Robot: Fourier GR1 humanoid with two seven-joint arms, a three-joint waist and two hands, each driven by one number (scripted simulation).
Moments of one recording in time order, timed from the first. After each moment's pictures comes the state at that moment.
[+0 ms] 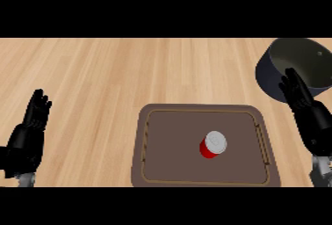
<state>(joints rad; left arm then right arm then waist) 0.02 0.53 -0.21 -1.61 0.32 0.46 -0.10 -0.10 -0.47 0.11 -1.71 -0.21 -0.17 0.13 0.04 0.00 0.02</state>
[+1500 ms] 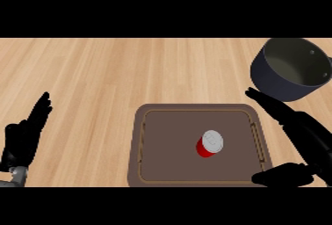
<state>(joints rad) -0.02 0.58 -0.19 -1.48 0.21 0.31 0.07 -0.18 -0.70 0.34 -2.04 0.20 0.11 0.53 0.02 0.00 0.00</state>
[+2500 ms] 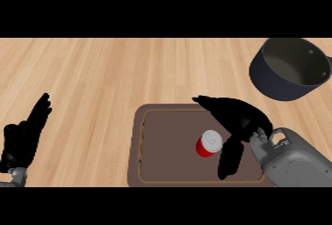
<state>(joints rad) 0.00 0.54 -0.14 -1.48 0.18 0.27 0.09 -0.61 -0.48 0.59 -1.73 0.00 0.47 0.99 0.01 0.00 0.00</state>
